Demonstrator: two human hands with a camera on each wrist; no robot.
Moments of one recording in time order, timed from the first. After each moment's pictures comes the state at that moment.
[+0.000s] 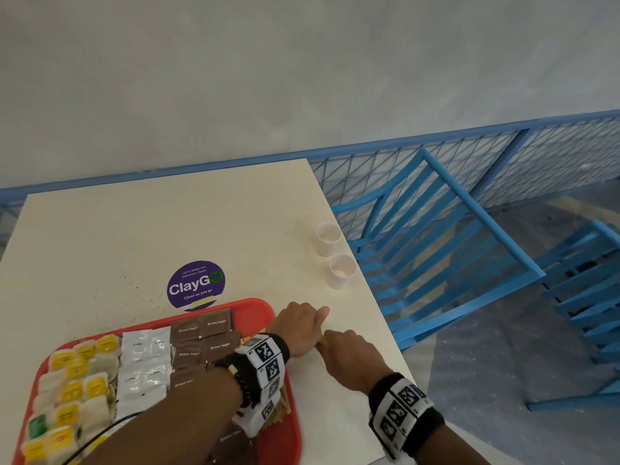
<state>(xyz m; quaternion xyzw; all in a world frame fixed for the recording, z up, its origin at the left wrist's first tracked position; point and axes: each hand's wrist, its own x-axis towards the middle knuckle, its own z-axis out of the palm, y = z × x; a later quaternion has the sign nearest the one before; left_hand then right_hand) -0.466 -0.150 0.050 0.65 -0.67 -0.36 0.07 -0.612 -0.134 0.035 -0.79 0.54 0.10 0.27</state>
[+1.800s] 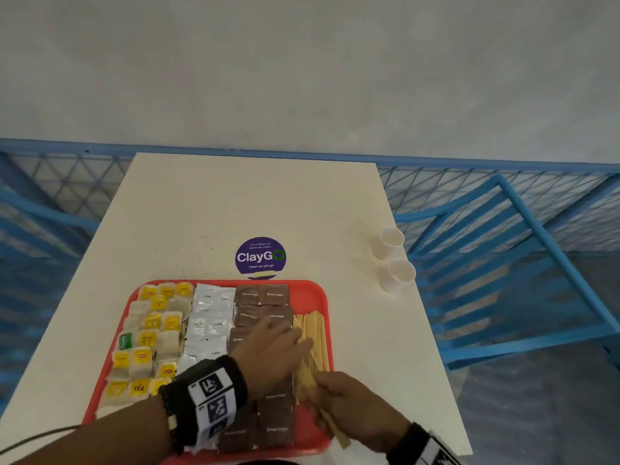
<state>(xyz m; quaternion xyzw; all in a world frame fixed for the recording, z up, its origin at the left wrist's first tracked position) -0.365 -0.022 0.067 0.56 -0.81 -0.12 -0.12 -0.556 -0.049 0.076 -0.60 0.41 0.07 0.68</state>
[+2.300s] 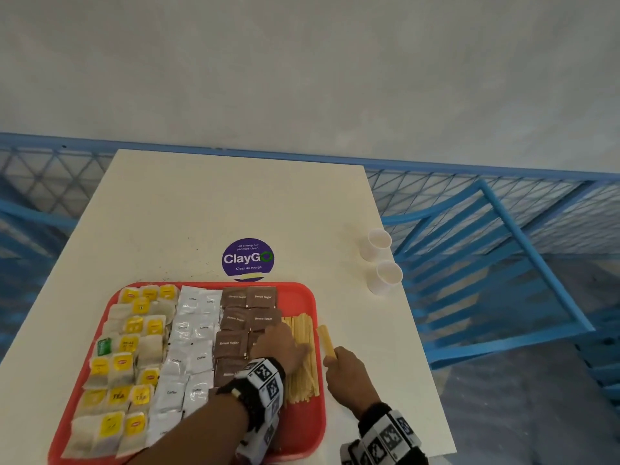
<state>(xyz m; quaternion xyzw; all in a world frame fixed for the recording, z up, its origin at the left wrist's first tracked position) -0.404 -0.068 -0.012 0.82 -0.44 -0.35 0.05 -0.553 -0.081 0.020 -0.66 0.61 0.03 0.45</state>
